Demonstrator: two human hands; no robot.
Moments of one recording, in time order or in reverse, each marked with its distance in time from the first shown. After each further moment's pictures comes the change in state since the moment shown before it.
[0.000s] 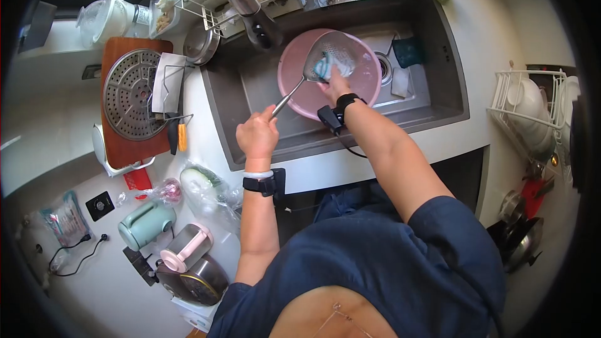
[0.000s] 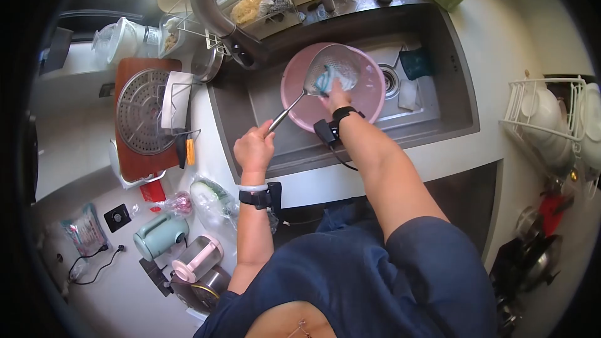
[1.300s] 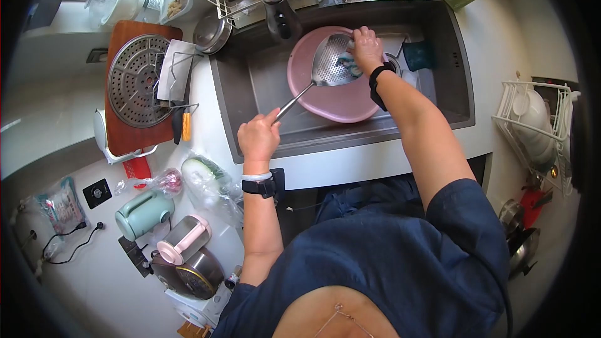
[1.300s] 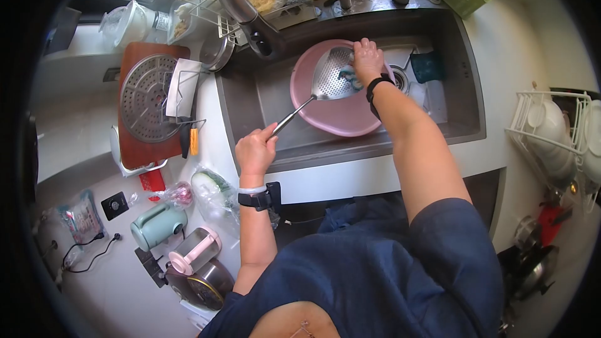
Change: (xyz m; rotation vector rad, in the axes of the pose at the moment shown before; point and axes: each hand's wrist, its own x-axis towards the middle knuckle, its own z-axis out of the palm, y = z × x) left_hand -0.017 -0.022 -0.006 -0.088 -0.005 0.059; right_hand -0.010 -0.107 0.027 -1.987 -0.032 -1.476
